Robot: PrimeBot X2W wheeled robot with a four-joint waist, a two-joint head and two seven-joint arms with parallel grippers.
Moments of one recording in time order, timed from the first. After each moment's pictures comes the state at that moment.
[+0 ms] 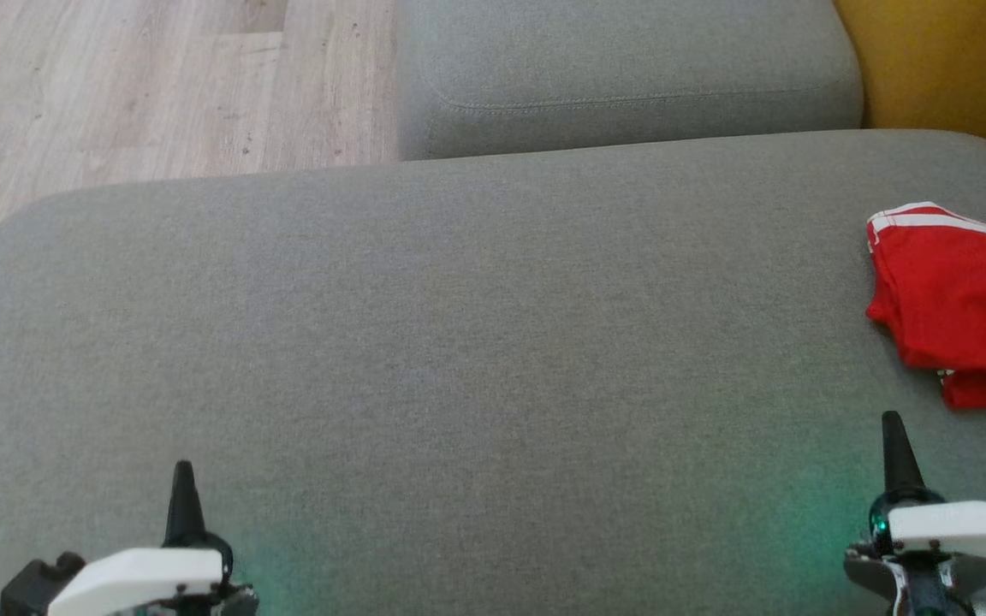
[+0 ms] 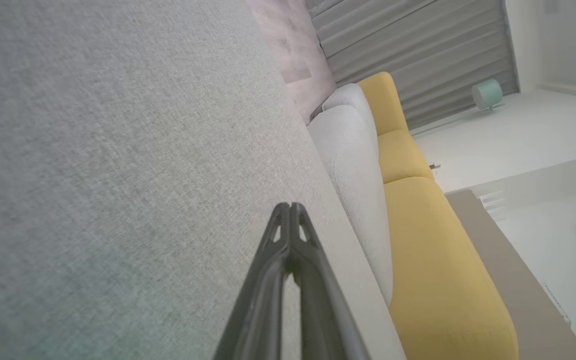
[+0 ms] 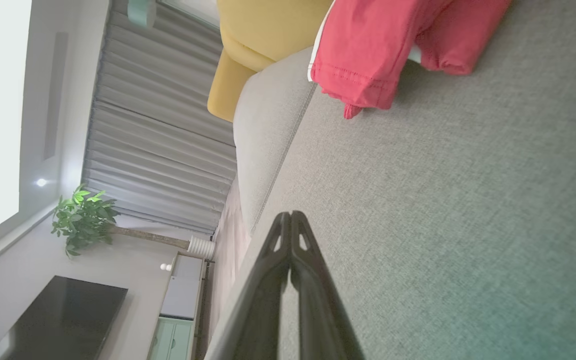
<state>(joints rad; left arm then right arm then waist) 0.01 0.05 0.00 0.32 -1.21 -0.09 0.01 0.02 -0.04 -0.10 0.32 1.17 0.13 0.02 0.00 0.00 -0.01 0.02</state>
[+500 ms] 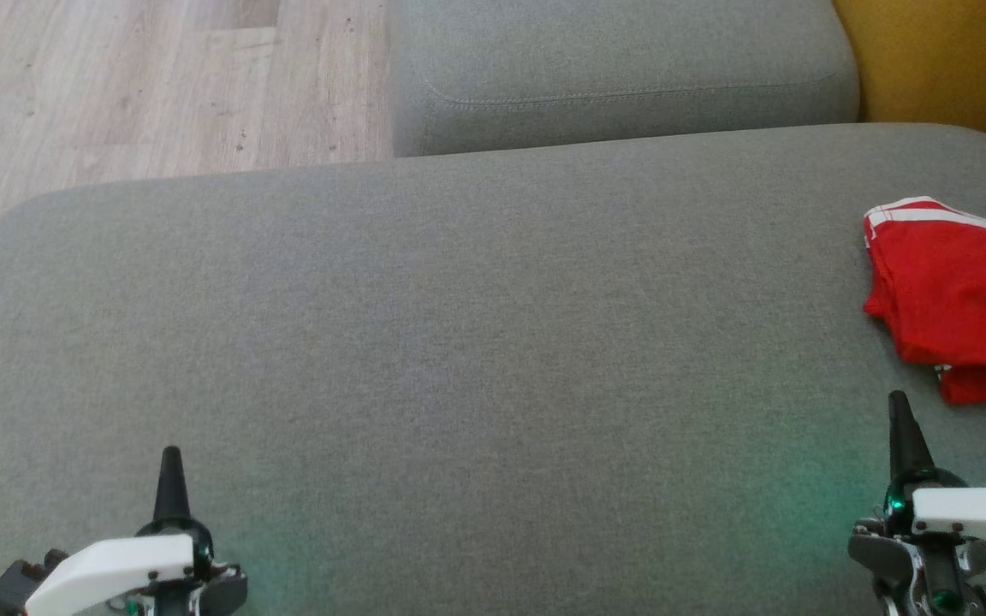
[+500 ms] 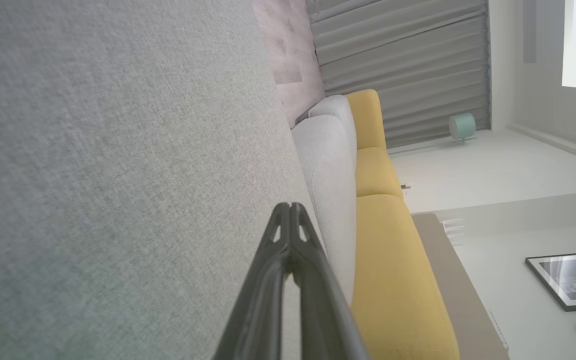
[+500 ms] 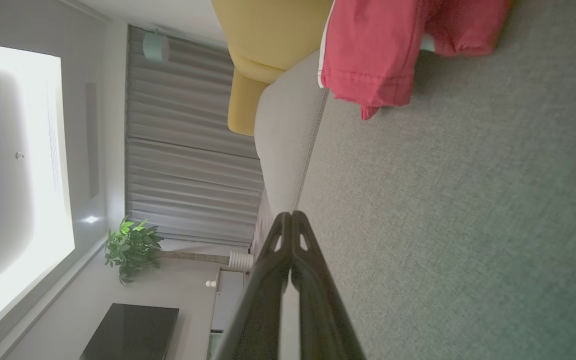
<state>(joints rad) -0.02 0.05 0.03 0.31 -1.36 -0.10 0.05 -0.01 -0.04 -0.11 0.31 1.34 0.13 0.05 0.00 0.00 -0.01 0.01</state>
